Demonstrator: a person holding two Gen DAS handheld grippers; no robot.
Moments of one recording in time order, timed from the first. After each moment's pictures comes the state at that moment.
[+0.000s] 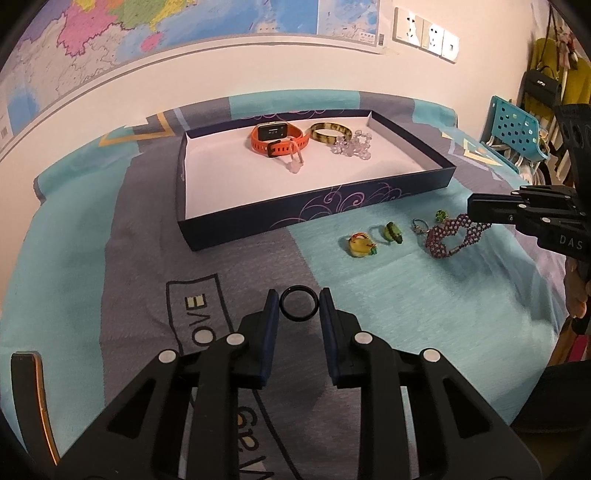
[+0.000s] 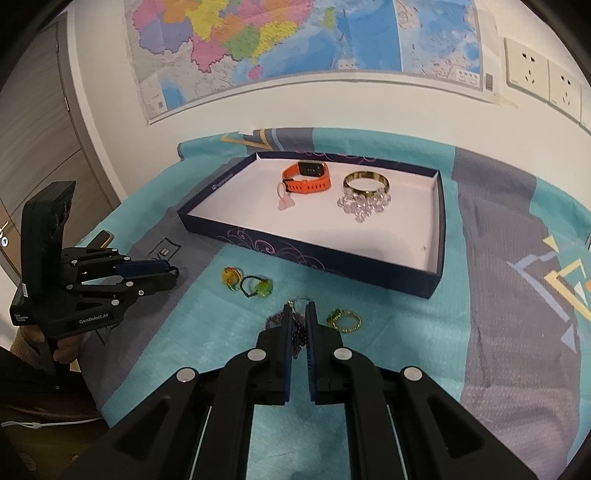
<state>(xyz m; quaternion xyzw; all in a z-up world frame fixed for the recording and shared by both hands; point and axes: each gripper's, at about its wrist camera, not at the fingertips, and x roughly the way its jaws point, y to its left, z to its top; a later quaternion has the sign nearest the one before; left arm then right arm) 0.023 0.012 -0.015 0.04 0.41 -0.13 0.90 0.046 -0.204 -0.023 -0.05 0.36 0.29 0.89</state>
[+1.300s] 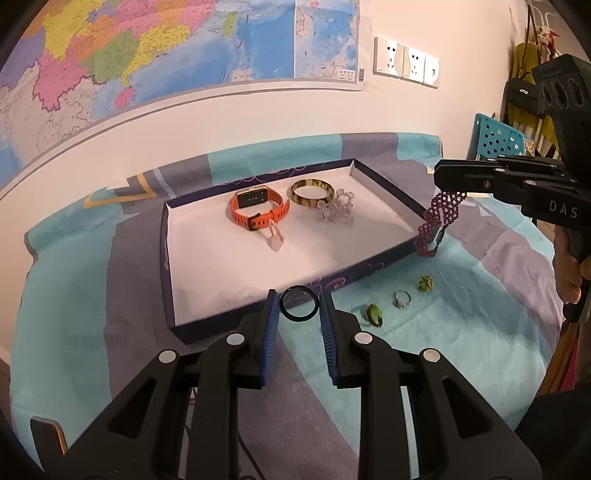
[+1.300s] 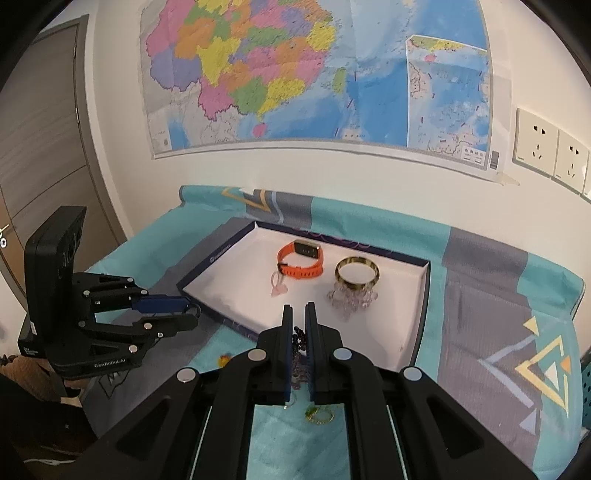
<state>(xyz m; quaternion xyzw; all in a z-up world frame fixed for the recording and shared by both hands) 0.058 -0.007 0.026 0.06 0.36 -0.15 0.92 0.076 -0.197 0.041 -0.06 0.28 0.29 0.91</state>
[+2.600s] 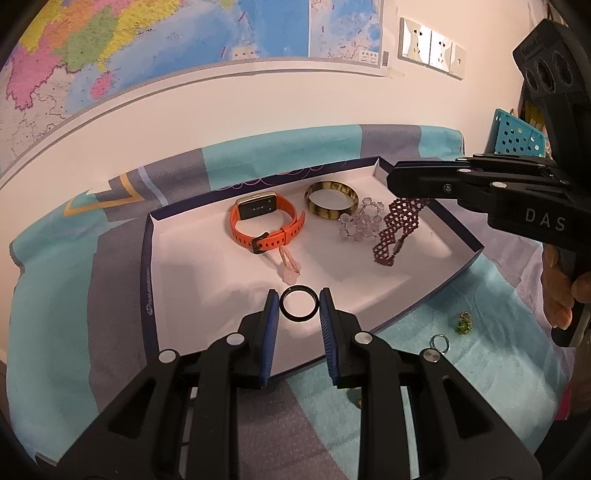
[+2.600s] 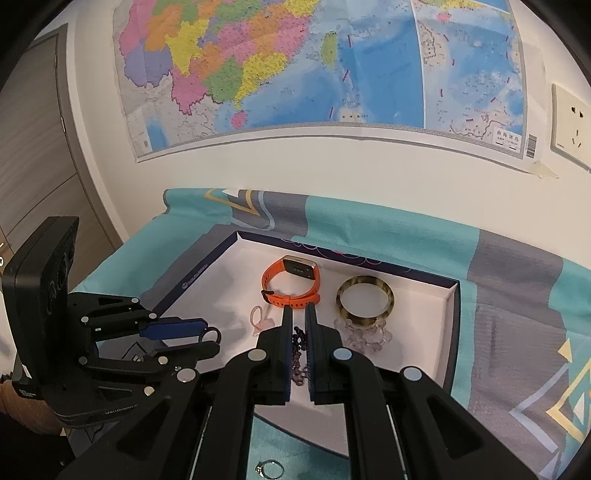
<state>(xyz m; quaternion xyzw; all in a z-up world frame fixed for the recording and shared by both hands) 0.126 -0.019 0.009 0.06 0.39 -0.14 0.91 0.154 -0.166 0.025 -0.04 0.31 0.30 0.90</state>
